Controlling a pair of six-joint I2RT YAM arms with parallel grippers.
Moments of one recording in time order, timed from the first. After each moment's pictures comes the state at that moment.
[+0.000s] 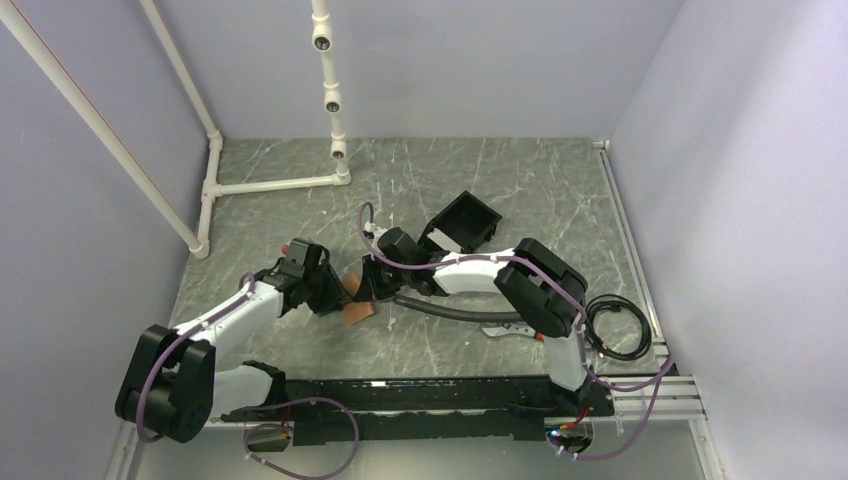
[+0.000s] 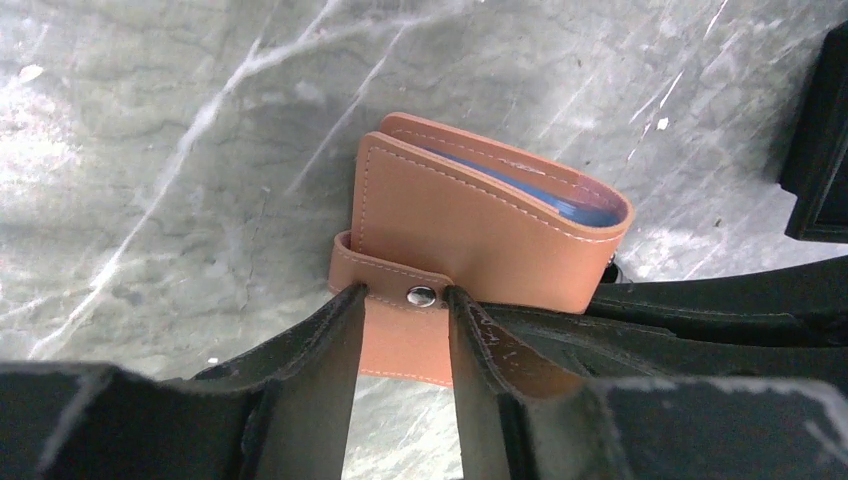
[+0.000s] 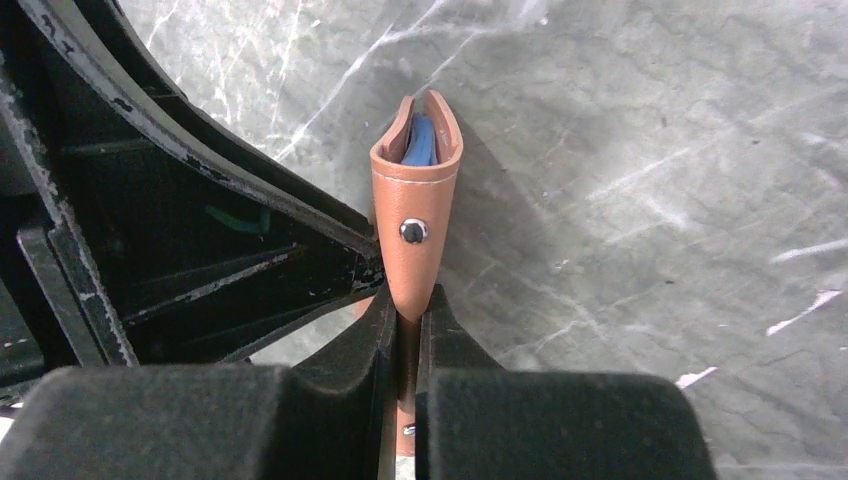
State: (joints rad) left arm -0.34 1.18 0.52 -0.37 0.13 -0.91; right arm 0.95 1.98 1.15 0.16 -0.32 0.64
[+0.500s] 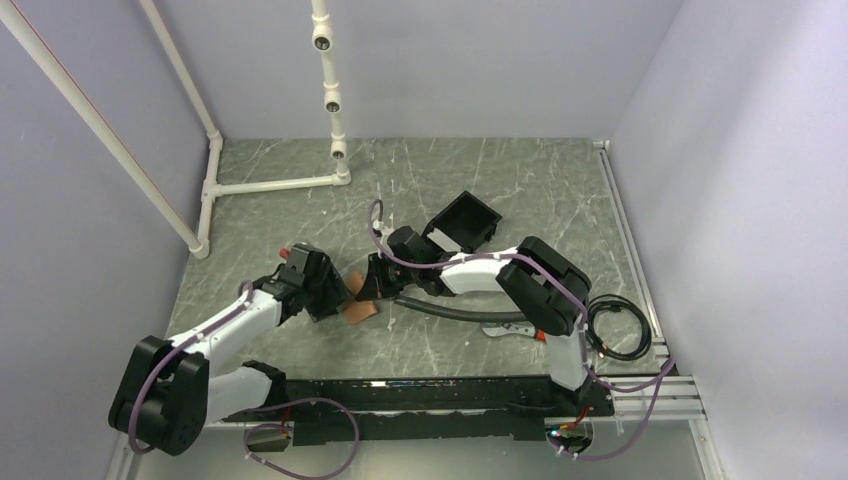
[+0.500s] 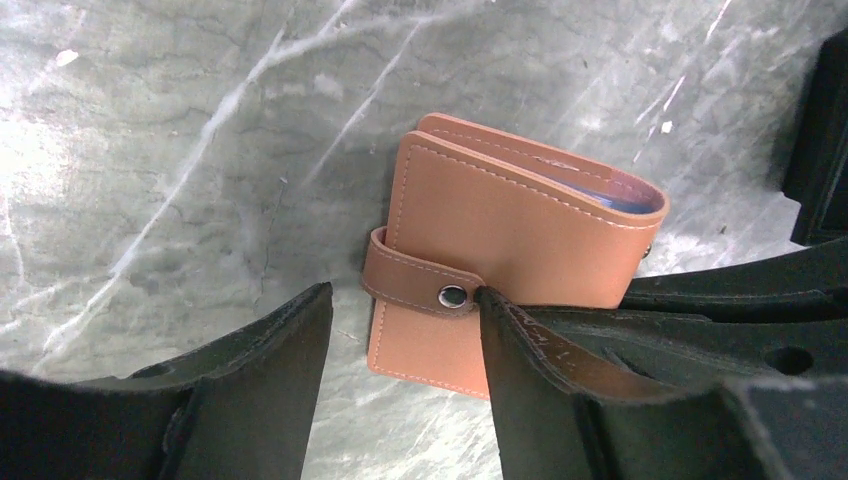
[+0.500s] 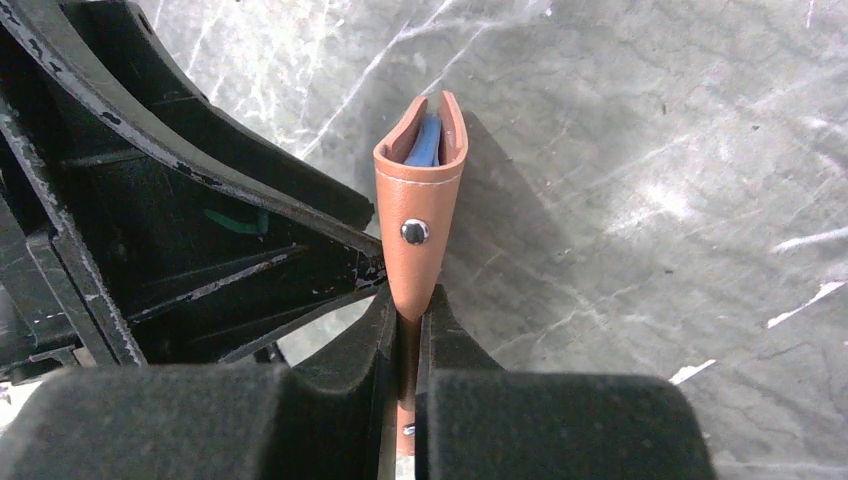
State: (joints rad) left arm -0.39 1.15 0.50 -0.34 0.04 -0.94; right arm 0.92 1.97 1.09 0.26 -0.41 0.69
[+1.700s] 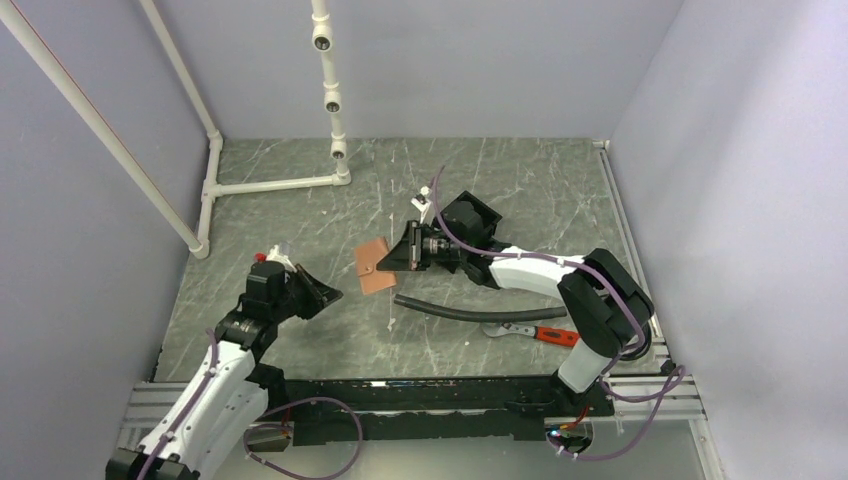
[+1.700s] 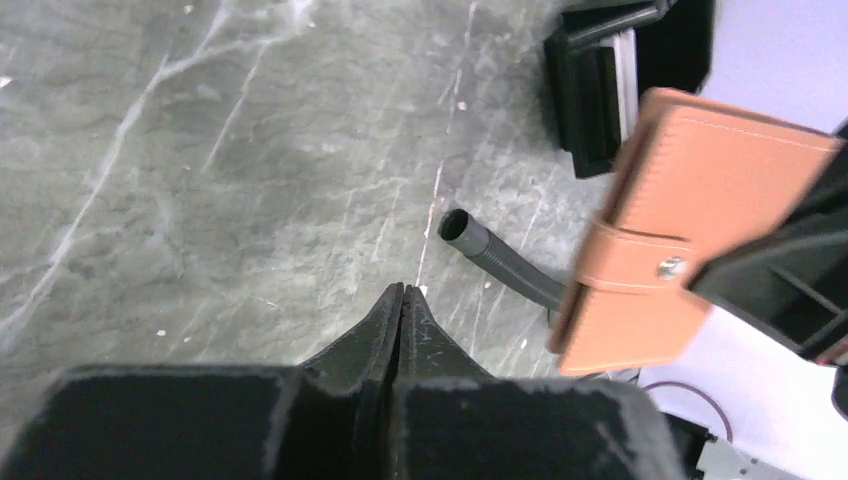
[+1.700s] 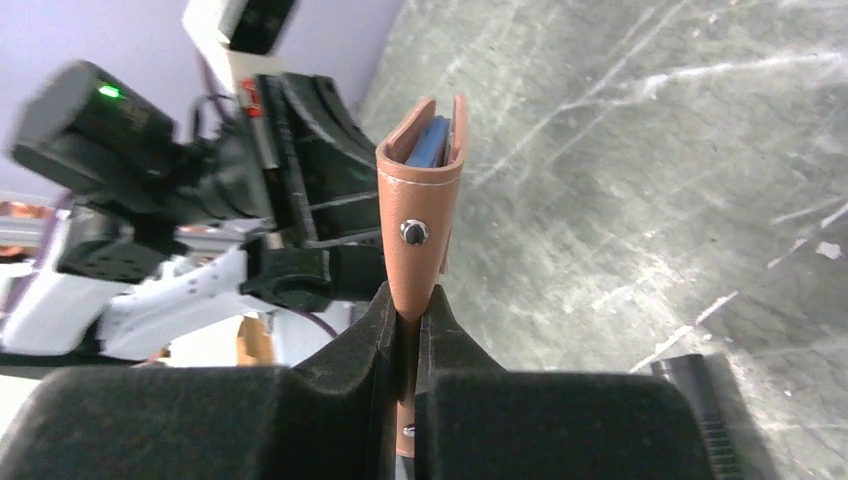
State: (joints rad) left arm -0.25 0.68 0.34 -0.30 0.24 -0.93; right arm 0.71 1.66 0.87 0.51 -0.68 0.90
